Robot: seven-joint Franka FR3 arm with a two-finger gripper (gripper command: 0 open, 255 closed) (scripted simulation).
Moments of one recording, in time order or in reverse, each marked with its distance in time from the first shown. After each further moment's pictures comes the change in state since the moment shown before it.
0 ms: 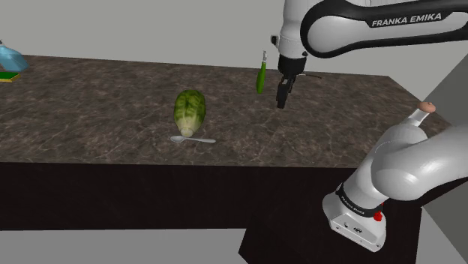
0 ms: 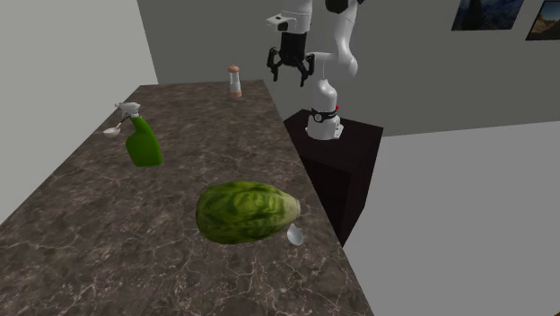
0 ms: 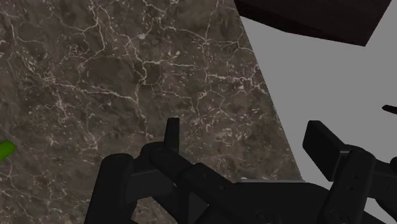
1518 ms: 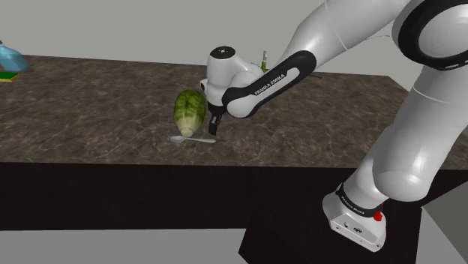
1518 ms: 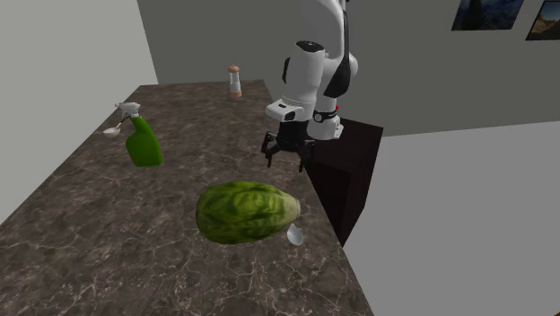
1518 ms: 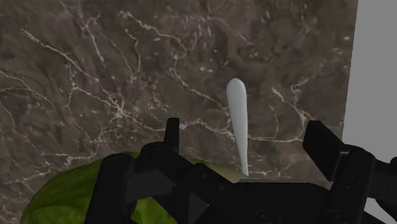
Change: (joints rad) arm 0.066 0.770 0.091 0.242 -0.177 0.694 0.087
